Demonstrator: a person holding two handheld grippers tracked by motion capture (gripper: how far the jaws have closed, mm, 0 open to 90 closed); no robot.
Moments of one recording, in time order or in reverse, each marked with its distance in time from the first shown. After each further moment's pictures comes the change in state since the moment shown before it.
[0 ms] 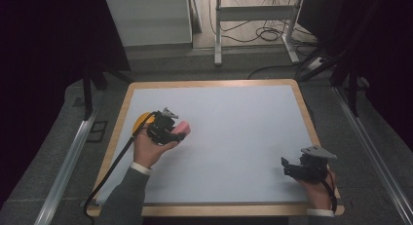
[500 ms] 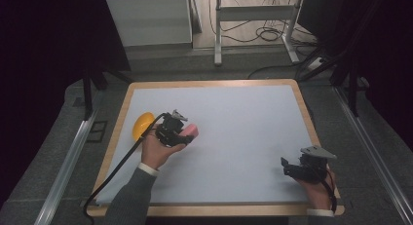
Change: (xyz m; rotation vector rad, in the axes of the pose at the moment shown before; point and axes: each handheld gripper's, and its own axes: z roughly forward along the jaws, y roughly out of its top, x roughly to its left) left arm -0.017 0.008 0.012 0.014 -0.035 0.033; right arm 0.001 0.000 0.000 -0.001 0.002 -0.001
